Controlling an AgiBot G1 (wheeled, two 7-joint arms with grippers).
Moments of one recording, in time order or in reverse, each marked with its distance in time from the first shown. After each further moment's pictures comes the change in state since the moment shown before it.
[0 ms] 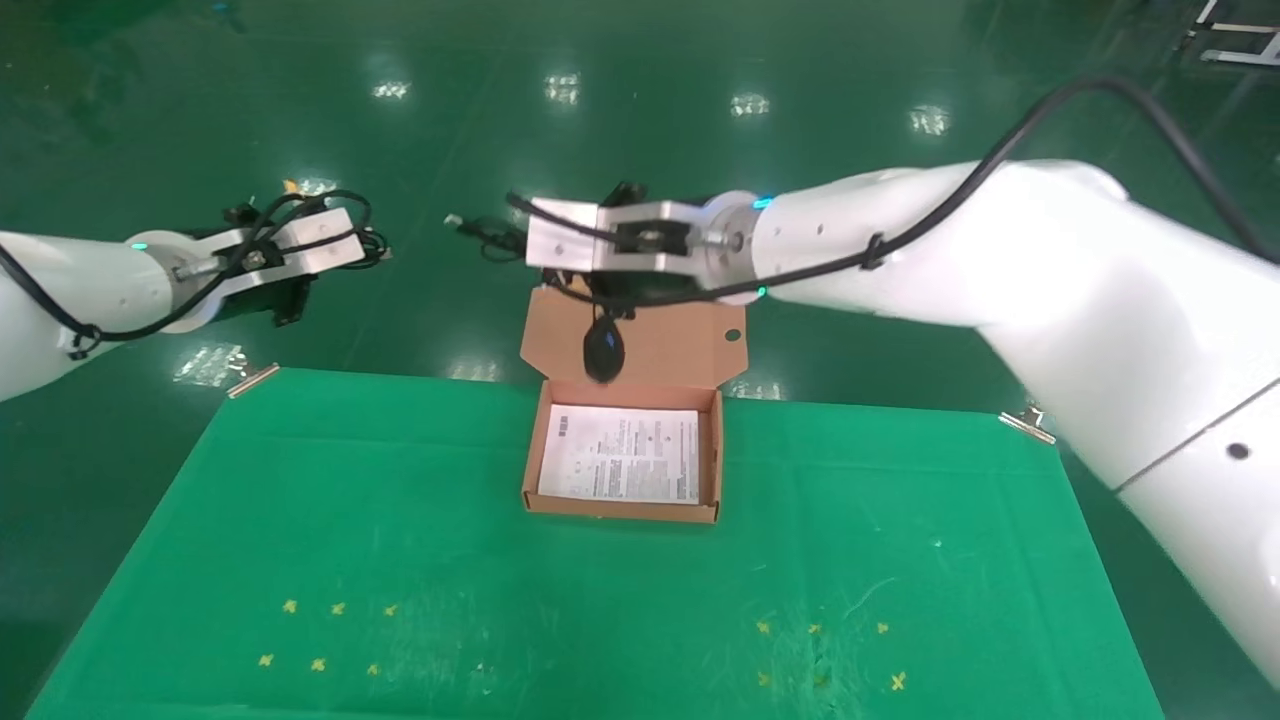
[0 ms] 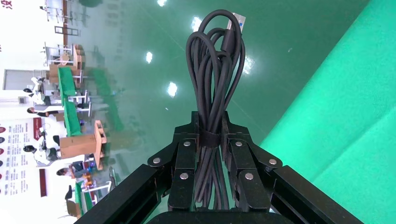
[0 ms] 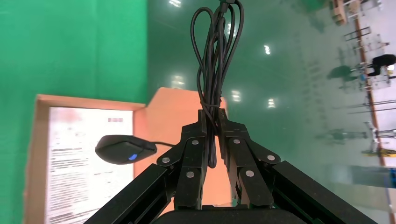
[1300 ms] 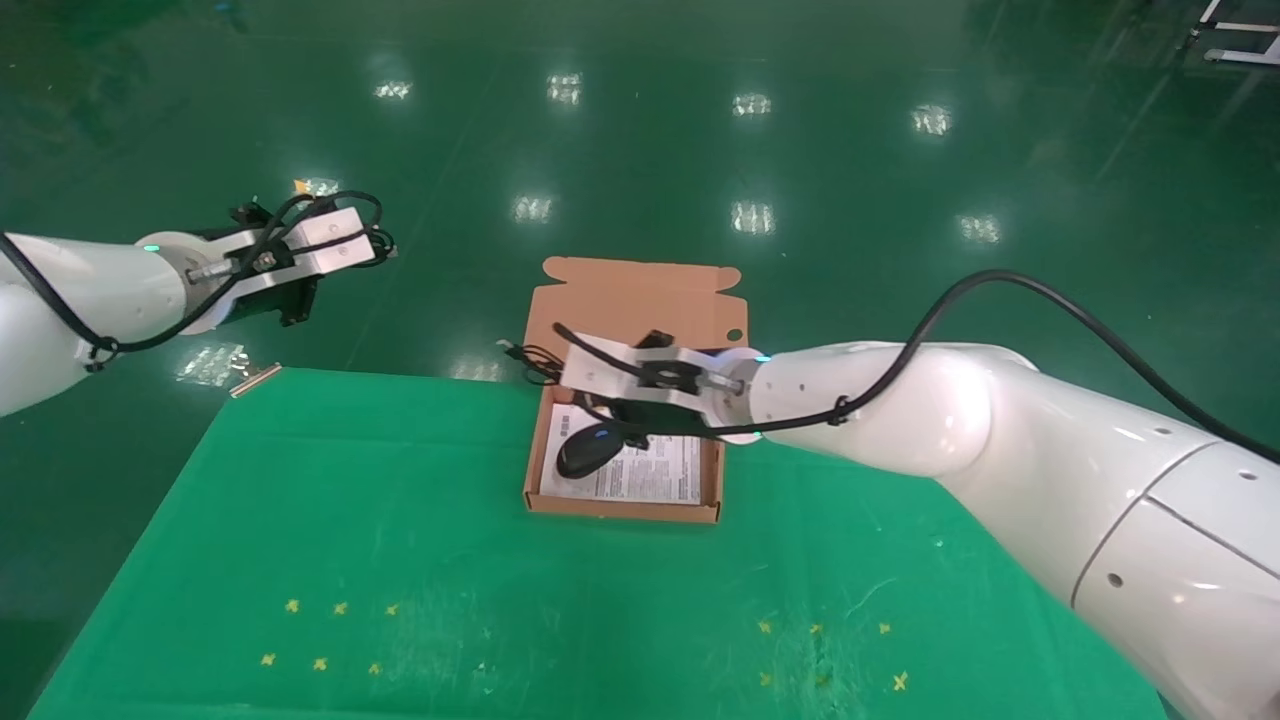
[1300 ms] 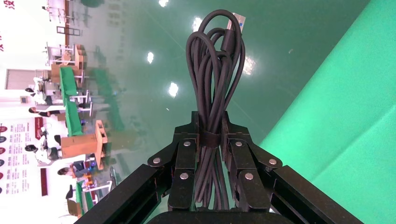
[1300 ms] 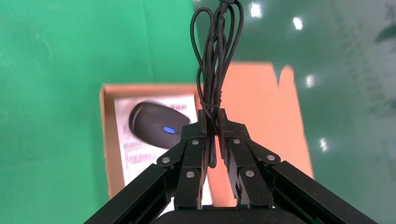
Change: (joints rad) left arm 0.016 -0.006 -0.003 -0.050 0.049 0.028 -0.055; right arm -0.085 -0.003 -0.284 -0.078 0.257 0.162 0.069
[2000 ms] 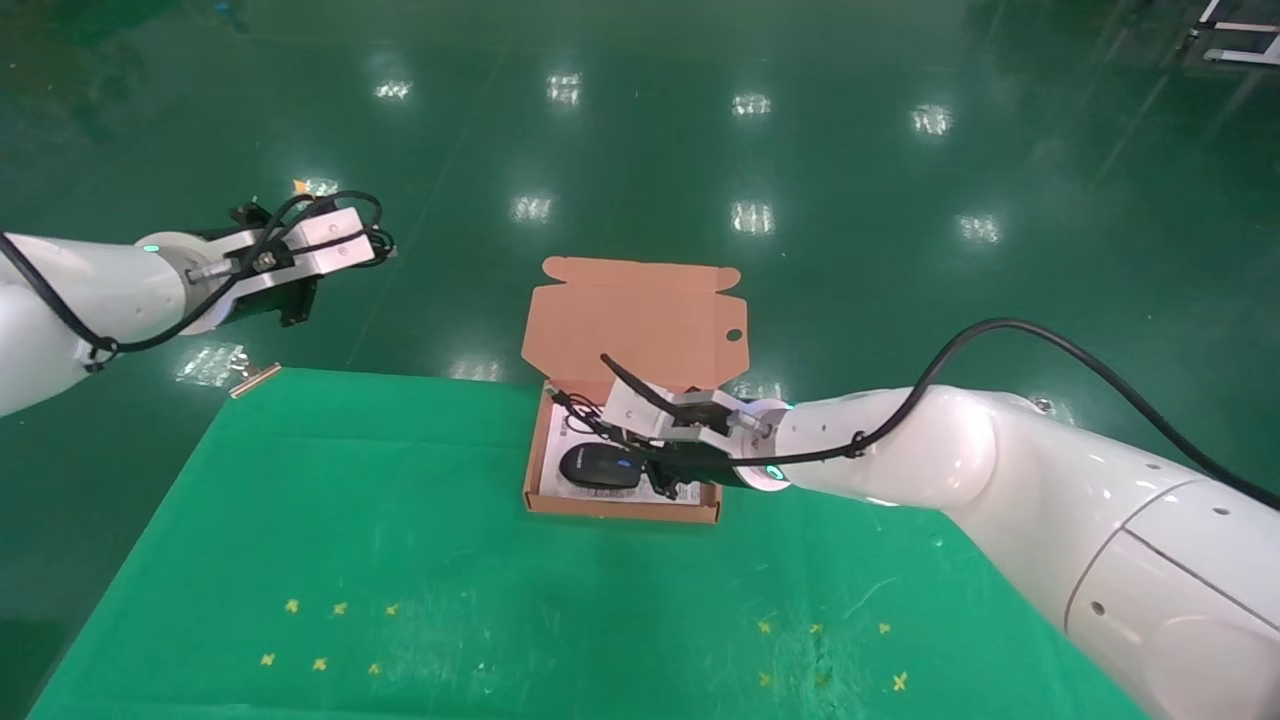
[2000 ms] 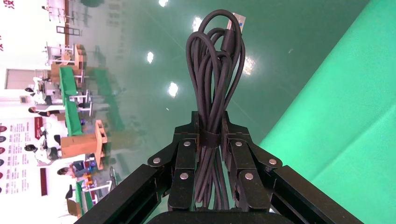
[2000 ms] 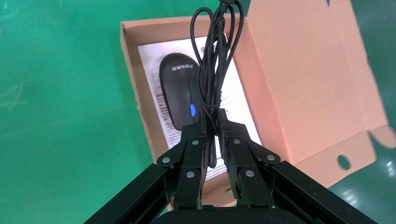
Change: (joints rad) left arm 0.000 0.000 0.000 -0.001 0.001 0.001 -0.001; right arm -0.046 -0.001 -0.059 -0.125 0.098 -0.025 0.052
